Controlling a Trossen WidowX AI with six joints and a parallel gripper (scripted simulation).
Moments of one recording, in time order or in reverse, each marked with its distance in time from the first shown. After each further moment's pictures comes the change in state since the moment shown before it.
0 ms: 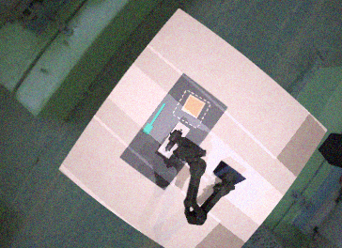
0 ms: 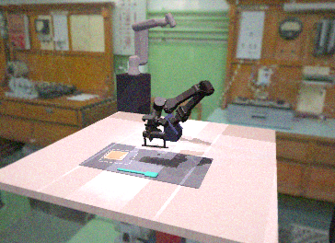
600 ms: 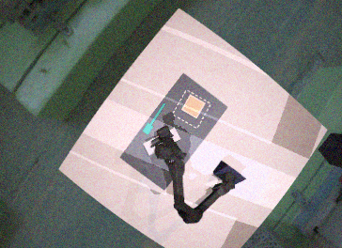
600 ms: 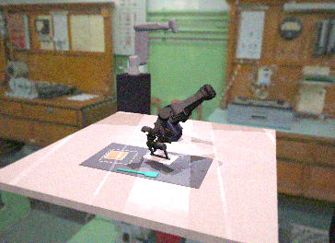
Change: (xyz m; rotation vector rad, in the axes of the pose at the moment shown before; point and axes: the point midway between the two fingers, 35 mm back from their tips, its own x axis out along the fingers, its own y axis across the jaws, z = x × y) arm 0.061 -0.008 0.036 0.416 0.225 0.162
